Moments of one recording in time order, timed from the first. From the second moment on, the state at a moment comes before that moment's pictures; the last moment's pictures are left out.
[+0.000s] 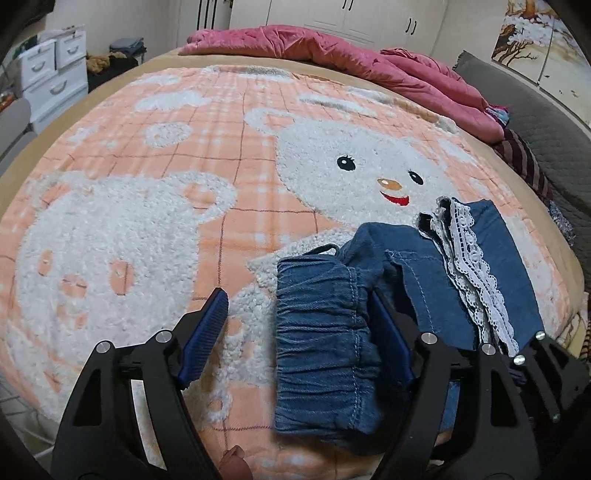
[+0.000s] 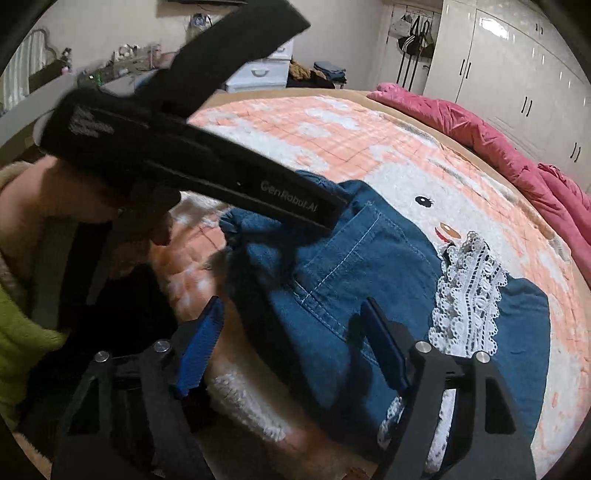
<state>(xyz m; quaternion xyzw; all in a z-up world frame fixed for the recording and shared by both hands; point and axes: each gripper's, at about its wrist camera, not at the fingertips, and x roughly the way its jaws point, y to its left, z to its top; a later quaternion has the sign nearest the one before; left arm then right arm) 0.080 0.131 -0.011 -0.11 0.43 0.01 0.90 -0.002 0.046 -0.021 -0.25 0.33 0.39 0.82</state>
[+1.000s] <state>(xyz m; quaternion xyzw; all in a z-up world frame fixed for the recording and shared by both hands) 0.088 0.116 0.026 -0.23 0.40 -0.09 0.88 0.051 -0.013 -0.002 -0.04 0.37 0.43 0.82</state>
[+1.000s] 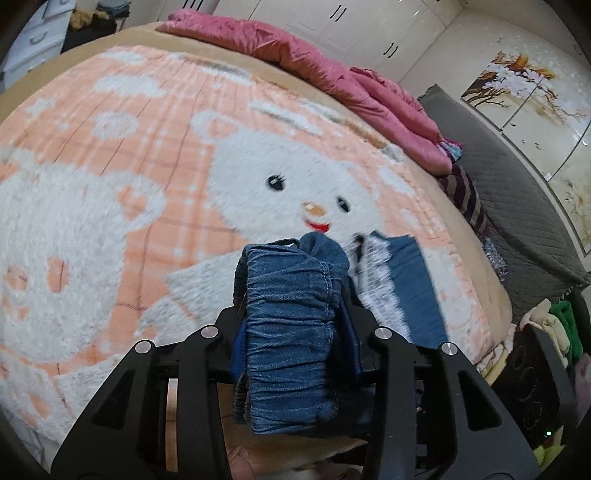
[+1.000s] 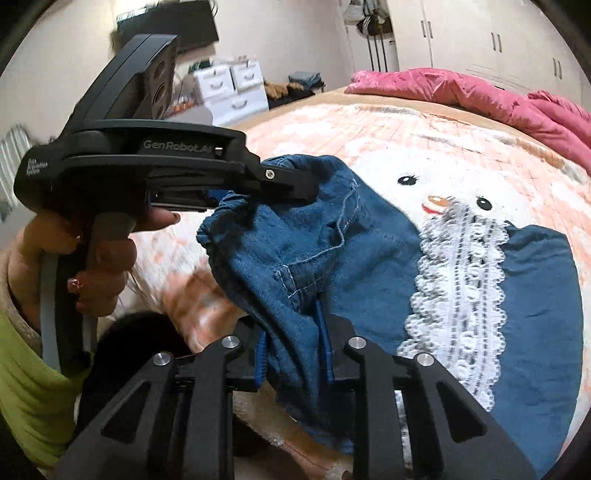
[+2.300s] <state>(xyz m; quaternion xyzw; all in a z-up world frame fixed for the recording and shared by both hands) 0.107 -0.017 0.036 -0.07 0.41 -0.06 0.91 0.097 -0.209 0.000 0.19 0.40 0.30 0.85</state>
